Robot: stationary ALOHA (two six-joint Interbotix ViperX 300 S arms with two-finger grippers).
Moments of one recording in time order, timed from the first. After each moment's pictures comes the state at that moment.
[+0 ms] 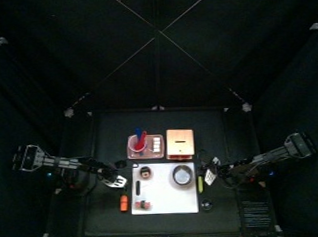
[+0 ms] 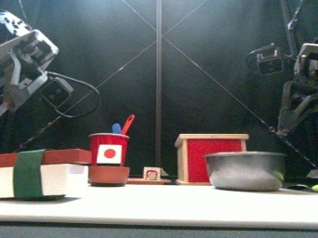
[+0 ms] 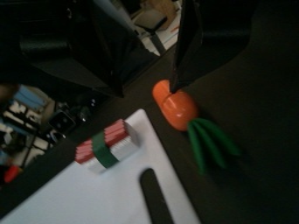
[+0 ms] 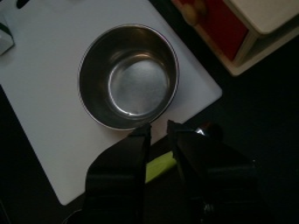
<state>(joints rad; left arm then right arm) -0.04 -0.39 0.98 -0.62 0.62 -0.75 0.23 -0.61 1.12 -0.69 0.48 1.42</state>
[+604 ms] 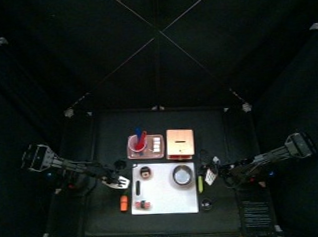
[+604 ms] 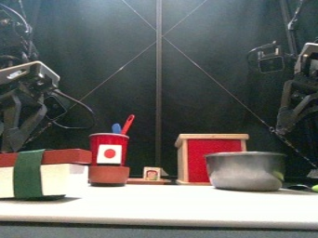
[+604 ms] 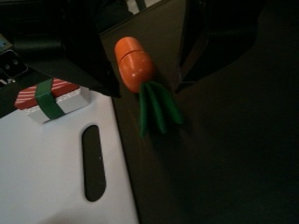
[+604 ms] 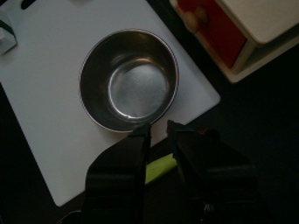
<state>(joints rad) -0.16 -0.24 0.94 -0.28 0.57 -1.16 0.23 -0.63 1.13 -0.73 0.47 1.42</state>
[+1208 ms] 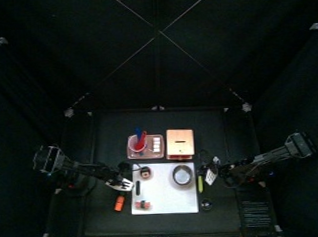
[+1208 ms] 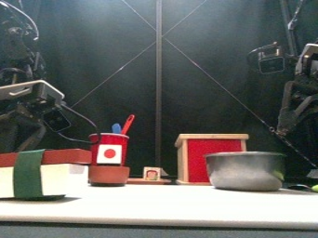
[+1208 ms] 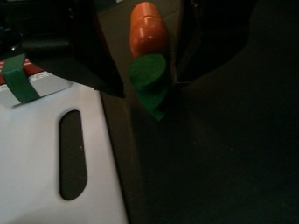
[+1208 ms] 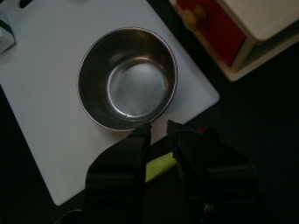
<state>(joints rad) -0.18 -0.10 0.90 -0.27 0.57 -1.16 0.24 -0.63 1.13 -0.72 0.47 1.42</state>
